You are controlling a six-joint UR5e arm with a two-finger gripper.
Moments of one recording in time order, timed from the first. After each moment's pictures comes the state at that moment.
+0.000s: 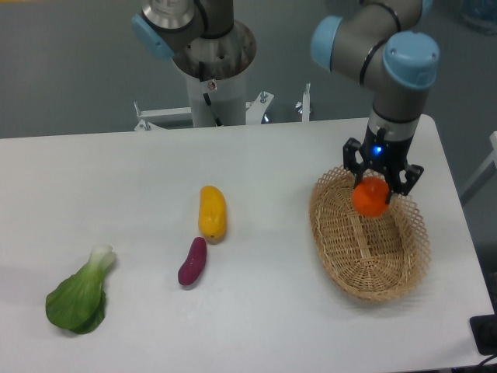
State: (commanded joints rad) arm 2.78 -1.89 -1.75 -0.88 1.45 1.36
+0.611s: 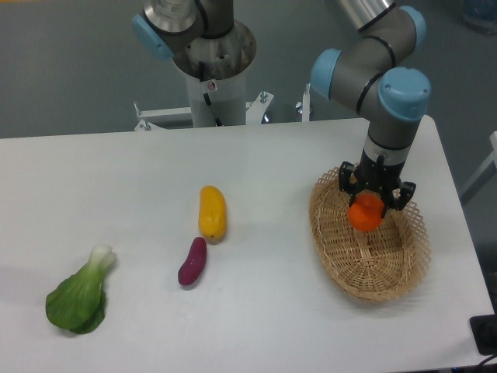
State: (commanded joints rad) arm 2.77 -1.95 -1.78 -0.86 1.45 1.22
